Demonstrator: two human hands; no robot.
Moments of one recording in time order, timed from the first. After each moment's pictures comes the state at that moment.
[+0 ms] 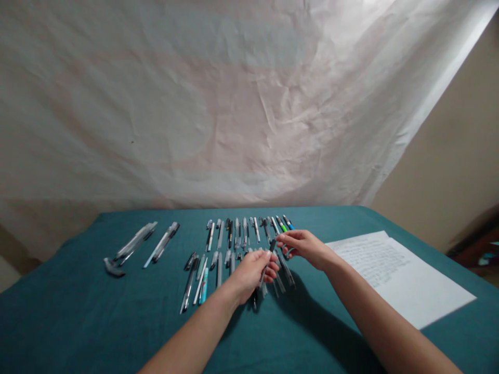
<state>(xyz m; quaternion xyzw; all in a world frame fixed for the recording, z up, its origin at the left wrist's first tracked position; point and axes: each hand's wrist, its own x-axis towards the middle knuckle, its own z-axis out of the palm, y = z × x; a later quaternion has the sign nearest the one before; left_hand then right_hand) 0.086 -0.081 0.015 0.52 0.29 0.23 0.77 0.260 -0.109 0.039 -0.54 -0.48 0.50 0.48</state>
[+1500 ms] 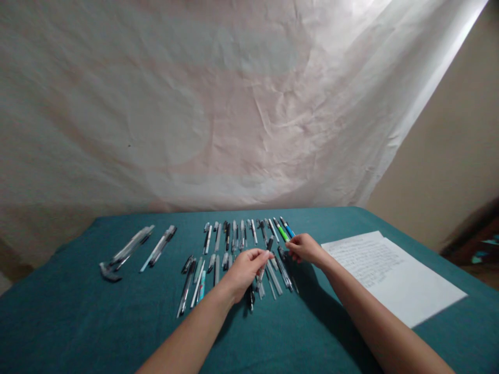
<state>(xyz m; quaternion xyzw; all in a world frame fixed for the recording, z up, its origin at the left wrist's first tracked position) 0.081 -0.077 0.027 0.64 0.31 0.25 0.66 0.297 -0.092 -0.003 -0.72 -0.49 0.35 0.35</state>
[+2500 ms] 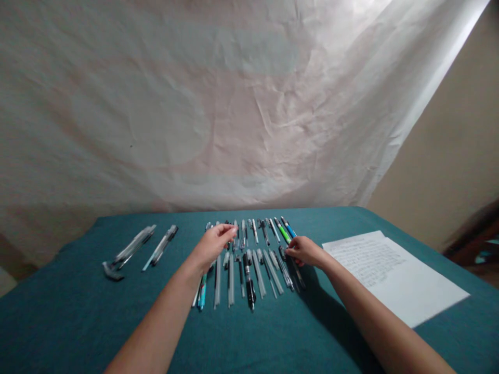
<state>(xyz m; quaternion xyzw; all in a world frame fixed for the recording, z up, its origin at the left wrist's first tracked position) 0.032 -0.020 0.062 0.69 0.40 0.33 0.50 0.301 -0.093 -0.014 -0.74 -0.52 0.31 0.28</state>
